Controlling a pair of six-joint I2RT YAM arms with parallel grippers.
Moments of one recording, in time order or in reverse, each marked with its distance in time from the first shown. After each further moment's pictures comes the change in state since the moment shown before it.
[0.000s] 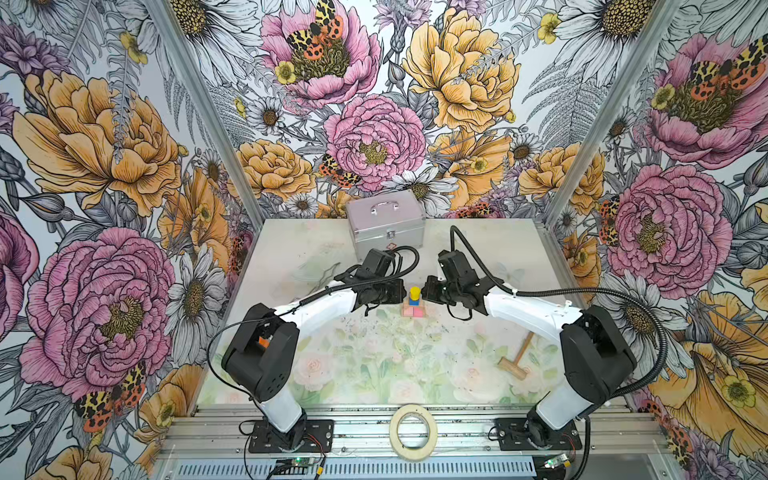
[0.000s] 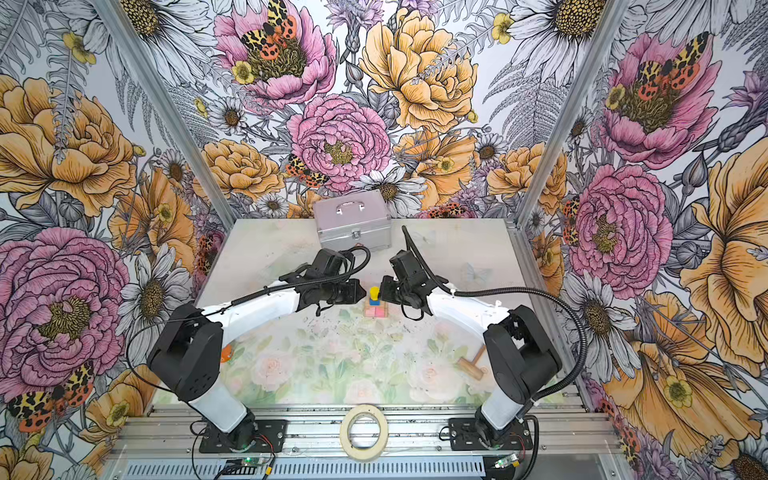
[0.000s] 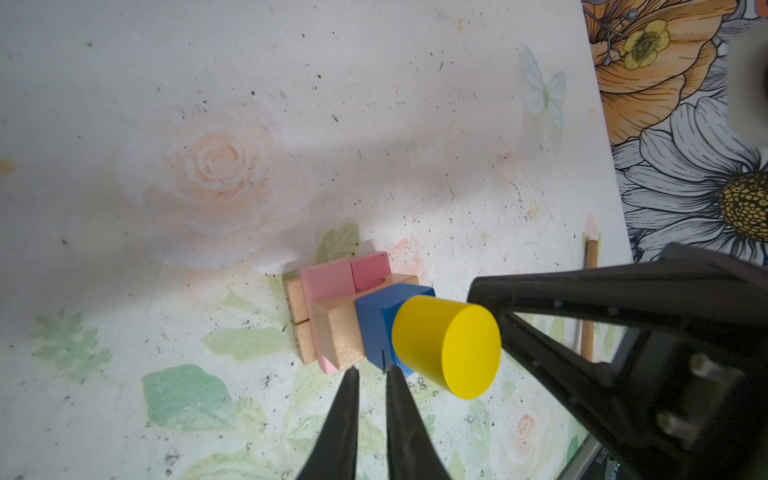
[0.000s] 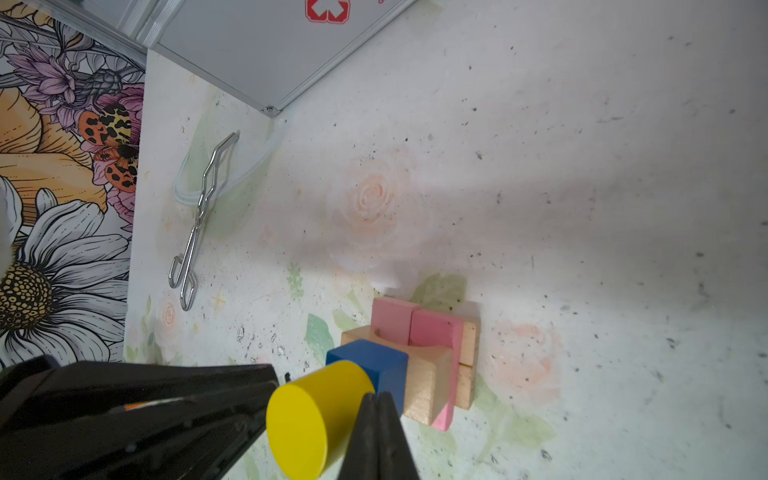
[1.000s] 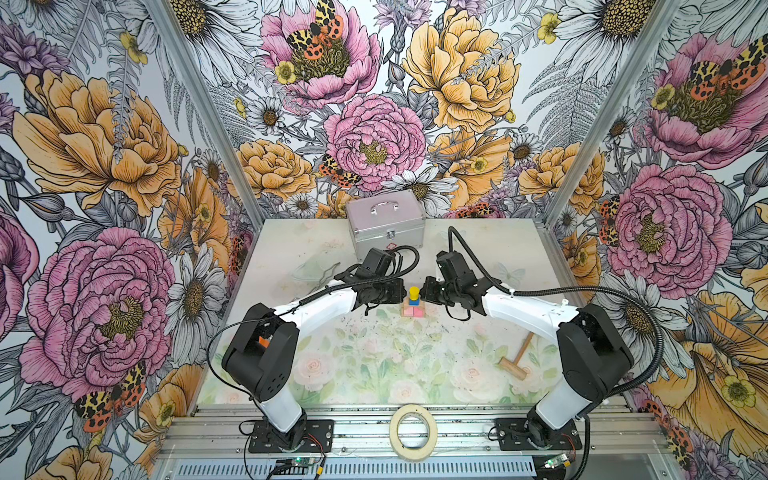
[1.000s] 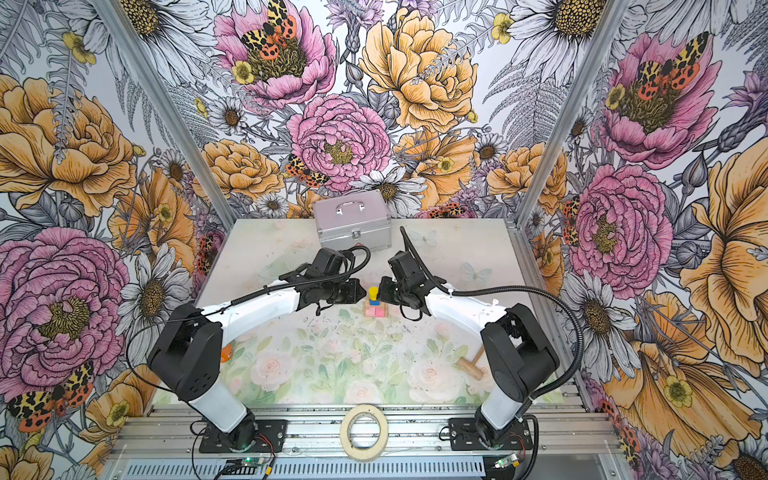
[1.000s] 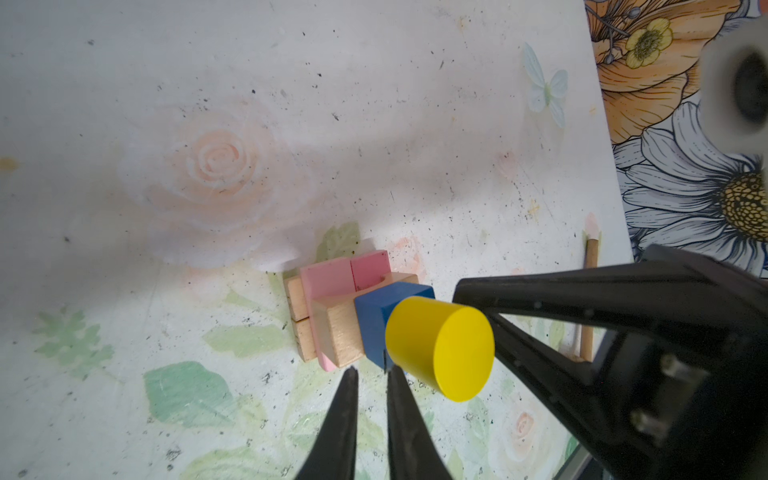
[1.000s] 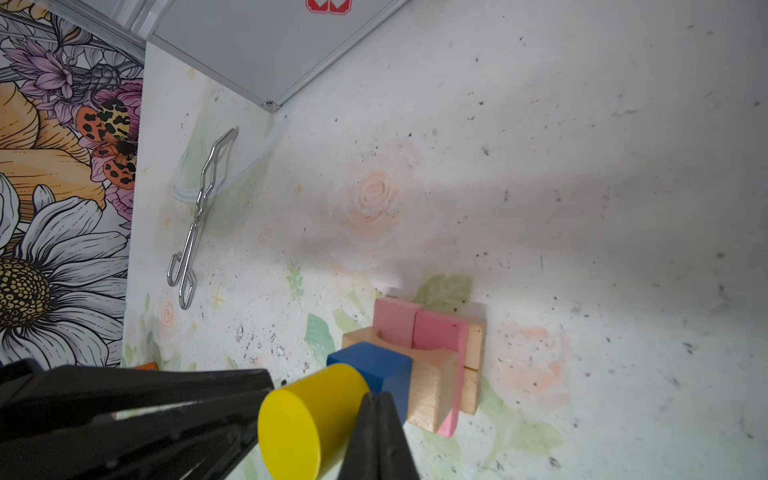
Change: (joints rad) left arm 0.000 0.003 0.011 -0.018 0.000 0.000; right arm 0.006 0.015 -0.002 0.016 0.000 0.003
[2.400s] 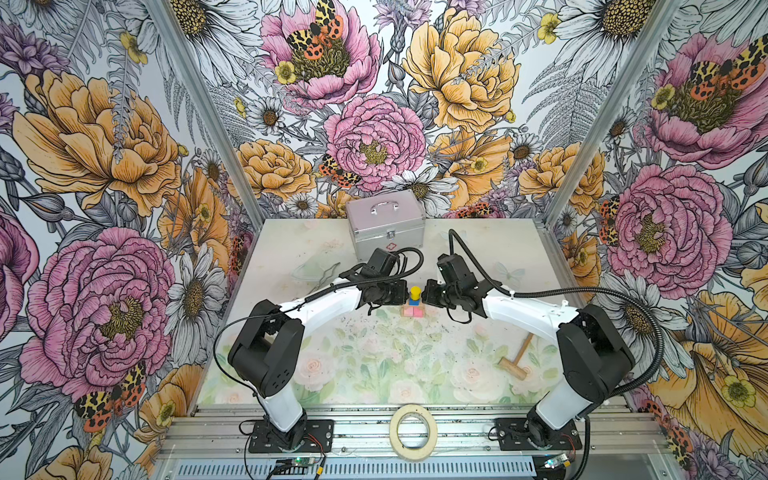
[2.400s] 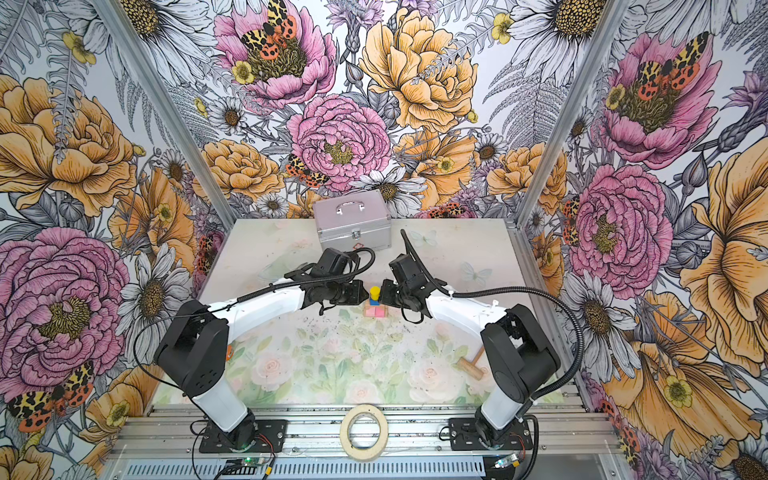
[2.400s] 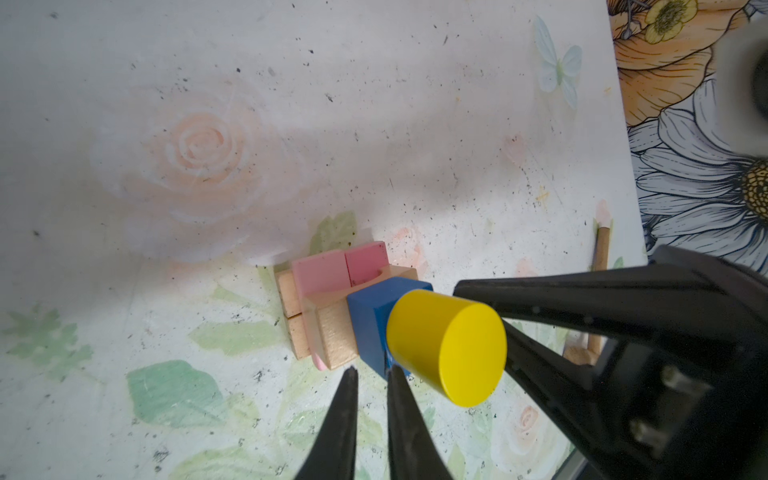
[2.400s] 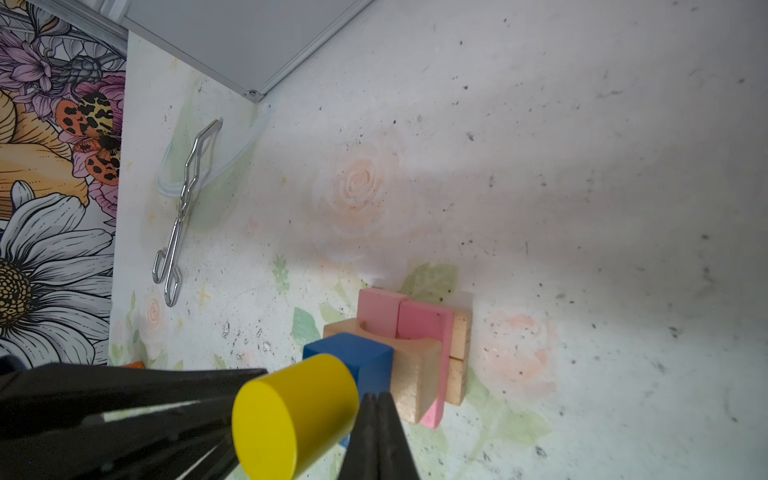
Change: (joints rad) left arm -0.018 0.035 0.038 -0.041 -0.002 0.008; right arm -0.002 -0.008 -0.029 0.003 0.011 0.000
